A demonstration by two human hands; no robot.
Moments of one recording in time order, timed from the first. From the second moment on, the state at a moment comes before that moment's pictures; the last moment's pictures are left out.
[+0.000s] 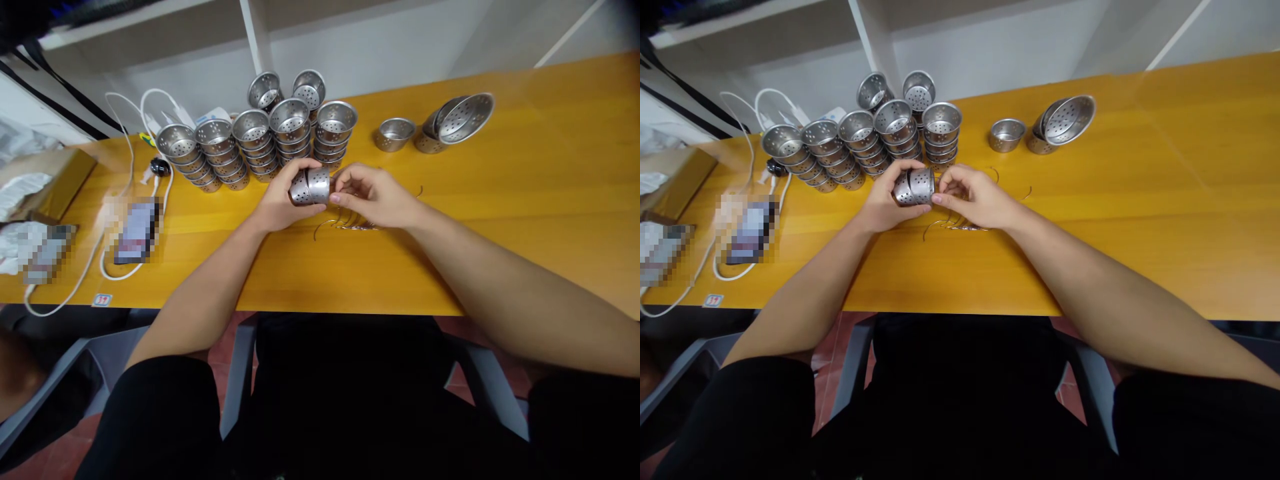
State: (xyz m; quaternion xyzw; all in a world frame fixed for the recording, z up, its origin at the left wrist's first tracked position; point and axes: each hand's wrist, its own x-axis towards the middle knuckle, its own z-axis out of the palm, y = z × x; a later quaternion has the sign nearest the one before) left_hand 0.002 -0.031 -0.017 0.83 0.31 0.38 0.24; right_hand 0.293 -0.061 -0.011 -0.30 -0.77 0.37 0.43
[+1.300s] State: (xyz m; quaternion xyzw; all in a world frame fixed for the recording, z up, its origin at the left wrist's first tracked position) left_hand 0.005 -0.018 -0.045 0.78 0.32 0.42 0.34; right_hand 0.294 -0.084 0.015 -0.38 -0.77 0.30 0.43
